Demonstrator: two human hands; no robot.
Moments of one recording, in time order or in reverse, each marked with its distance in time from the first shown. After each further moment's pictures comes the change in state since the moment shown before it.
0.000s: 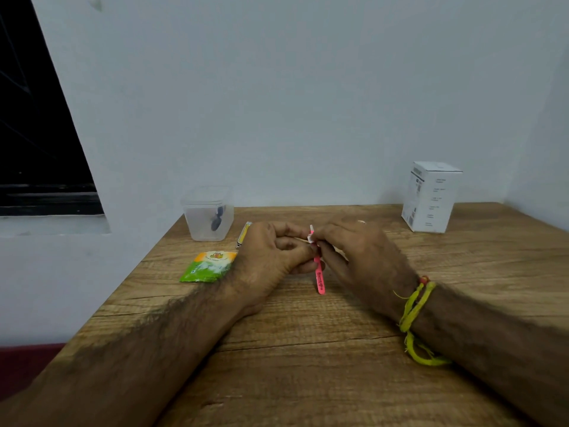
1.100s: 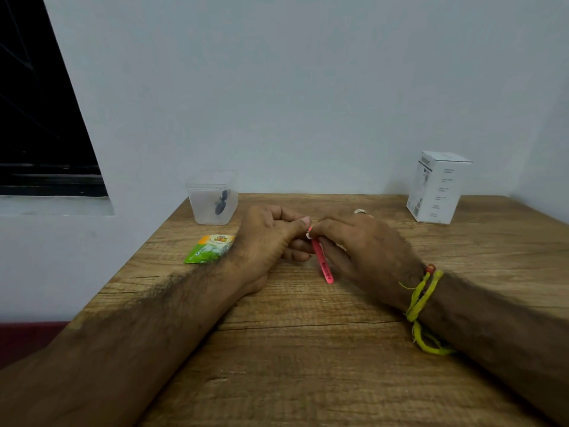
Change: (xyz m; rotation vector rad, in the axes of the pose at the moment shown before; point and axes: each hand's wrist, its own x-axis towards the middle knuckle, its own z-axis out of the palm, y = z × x) left_hand 0.009 -0.001 -0.004 0.004 0.123 -0.069; right_hand 0.001 -0.009 -0.006 -0.065 -0.102 -0.093
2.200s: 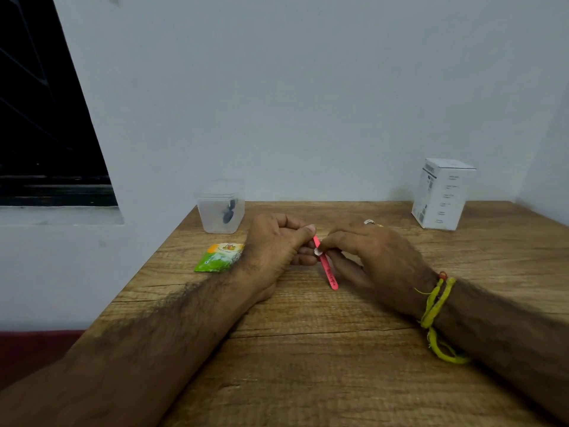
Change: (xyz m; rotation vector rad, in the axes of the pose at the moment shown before) left_hand 0.002 -0.001 0.000 -0.006 0.076 0.012; right_hand -0.005 0.004 -0.001 0.103 -0.022 -0.019
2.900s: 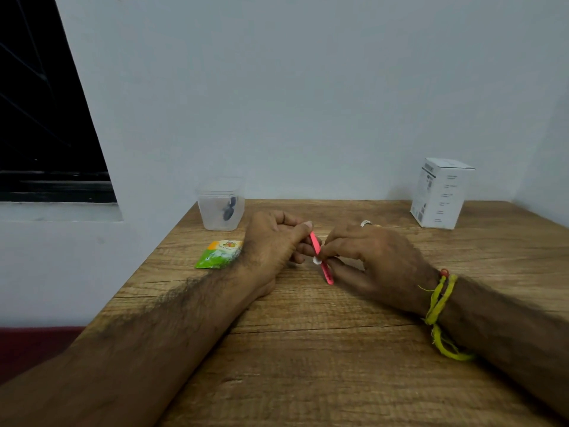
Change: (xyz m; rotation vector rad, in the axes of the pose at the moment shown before) left_hand 0.003 -0.003 -0.002 0.063 0.024 0.021; right_hand -0.002 0.001 -0.008 -0.014 -0.082 -0.043
